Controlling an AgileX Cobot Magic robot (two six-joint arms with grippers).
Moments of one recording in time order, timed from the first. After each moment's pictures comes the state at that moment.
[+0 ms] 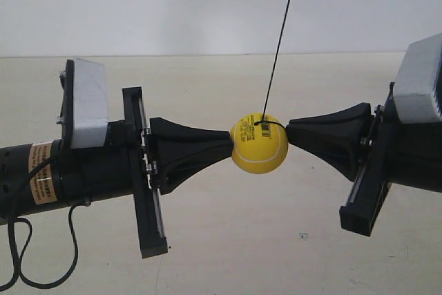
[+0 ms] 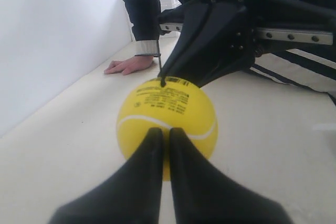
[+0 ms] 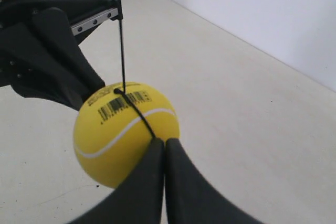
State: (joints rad) left arm -0.49 1.61 -0.48 0.88 -1.15 -0.23; right arm 0.25 1.16 -0.40 -1.23 -0.83 0.78
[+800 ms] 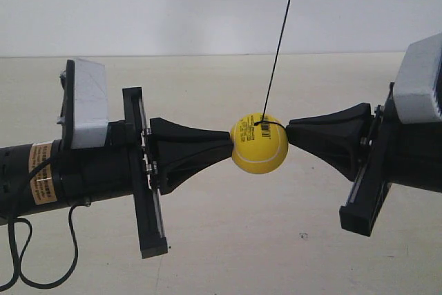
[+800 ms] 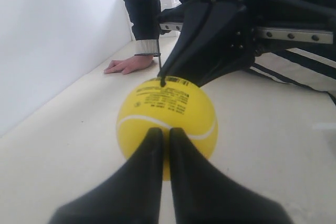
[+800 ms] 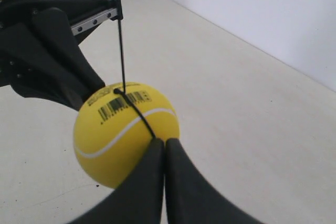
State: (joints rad) left arm -0.49 1.61 -0.48 0.88 -1.15 -0.23; right arm 0.25 1.16 -0.40 -1.23 -0.83 0.79
